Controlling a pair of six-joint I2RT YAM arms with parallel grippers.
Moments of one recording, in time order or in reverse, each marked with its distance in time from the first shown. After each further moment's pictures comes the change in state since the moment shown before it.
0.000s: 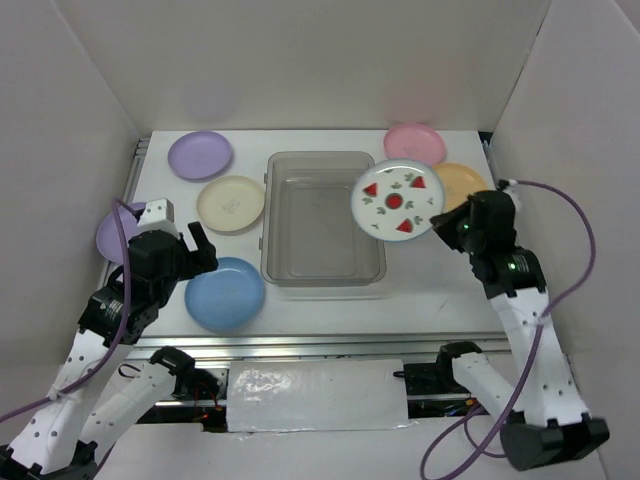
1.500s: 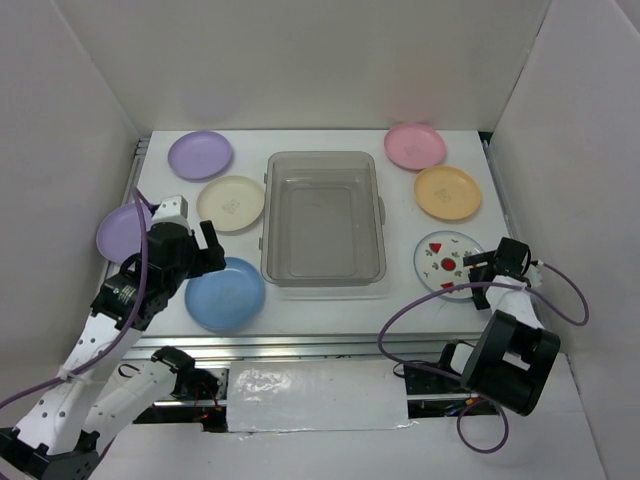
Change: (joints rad) left arm 0.001 0.073 0.000 0.001 0.053 0.006; right arm -0.534 0.332 -0.539 0.430 -0.053 0.074
